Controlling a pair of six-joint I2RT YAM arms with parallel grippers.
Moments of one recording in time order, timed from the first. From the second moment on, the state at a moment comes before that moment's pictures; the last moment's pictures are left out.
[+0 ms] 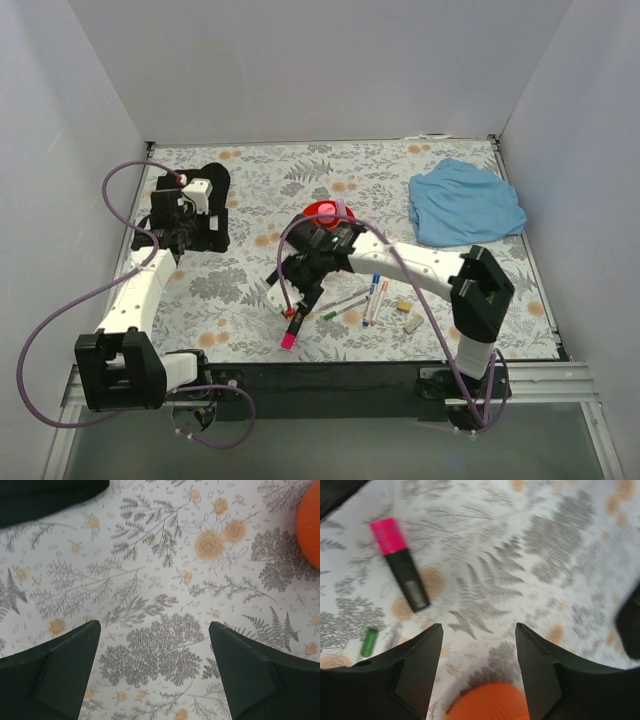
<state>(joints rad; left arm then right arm) 0.01 1.24 0.94 -0.47 0.20 0.12 1.02 1.74 1.47 -0.70 -0.58 -1.35</state>
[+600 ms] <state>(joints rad) 0.26 0.99 0.76 -0.54 0.22 0.16 1.30 2.06 1.69 -1.03 -0.41 -1.58</state>
